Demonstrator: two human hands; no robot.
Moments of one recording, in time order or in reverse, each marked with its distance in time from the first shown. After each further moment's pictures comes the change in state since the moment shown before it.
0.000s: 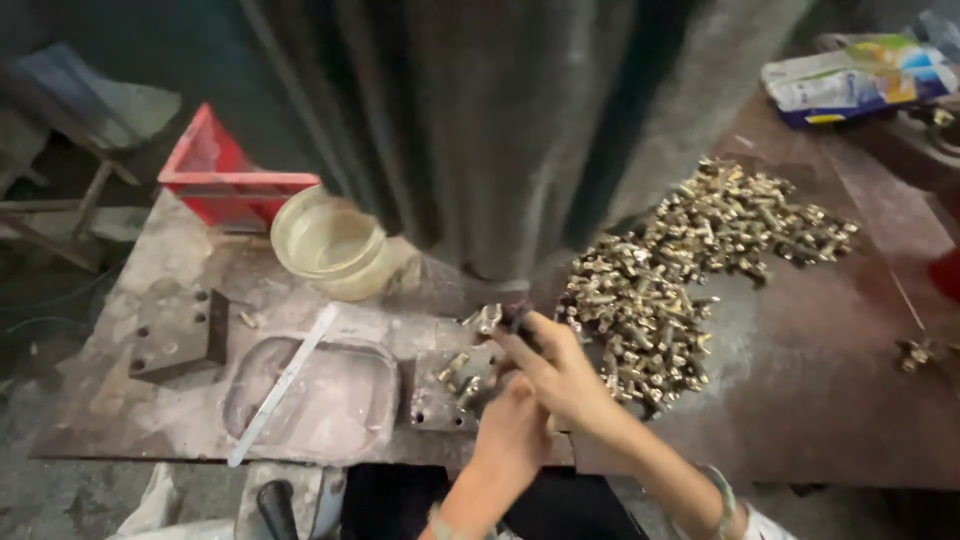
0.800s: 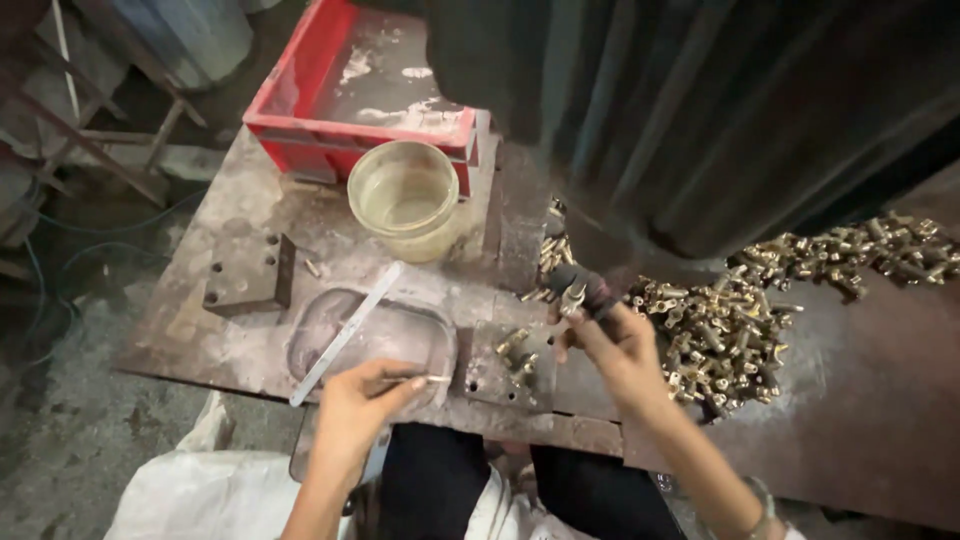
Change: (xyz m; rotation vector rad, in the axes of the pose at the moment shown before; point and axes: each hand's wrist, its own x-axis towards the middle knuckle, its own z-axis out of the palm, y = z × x) left_hand -0.086 -0.093 -0.172 -0.589 0.246 -0.795; right_hand 0.000 0.000 0.016 0.153 0.141 0.033
